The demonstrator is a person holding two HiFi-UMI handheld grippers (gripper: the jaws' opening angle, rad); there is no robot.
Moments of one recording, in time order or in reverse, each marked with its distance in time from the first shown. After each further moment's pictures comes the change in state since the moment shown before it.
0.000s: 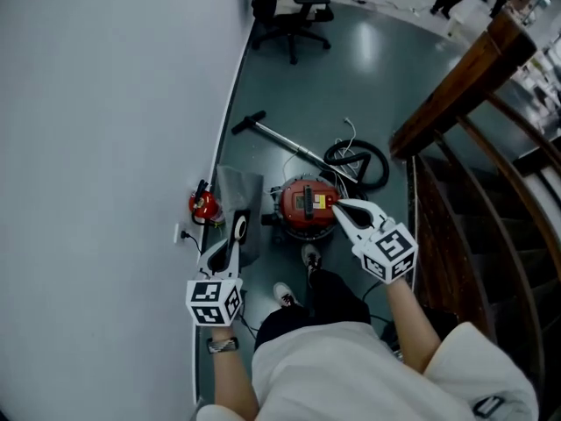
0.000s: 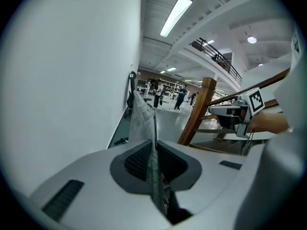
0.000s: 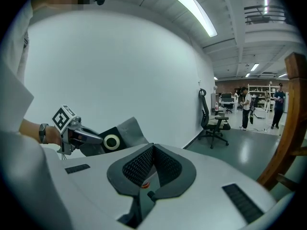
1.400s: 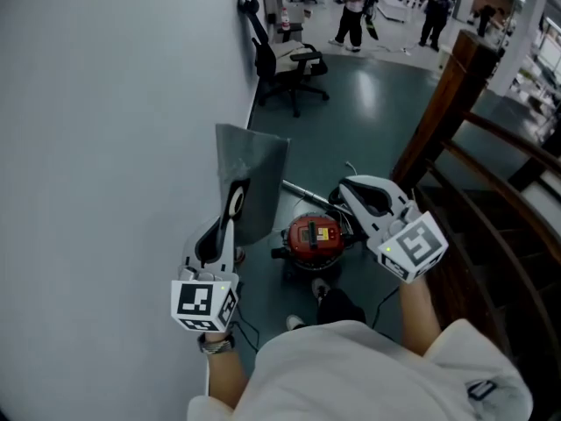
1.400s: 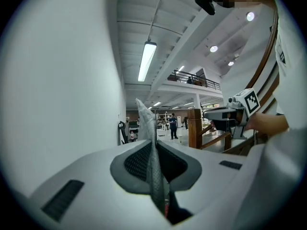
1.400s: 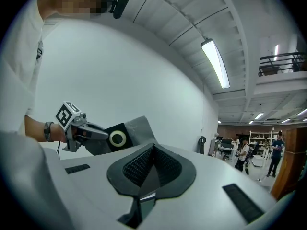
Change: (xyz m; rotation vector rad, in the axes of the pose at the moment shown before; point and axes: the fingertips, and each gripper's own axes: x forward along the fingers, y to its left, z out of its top) left arm -0.135 -0.086 0.222 0.302 -0.493 -0.034; right arm -0.121 0.051 0.228 -0.311 -0.356 -0.041
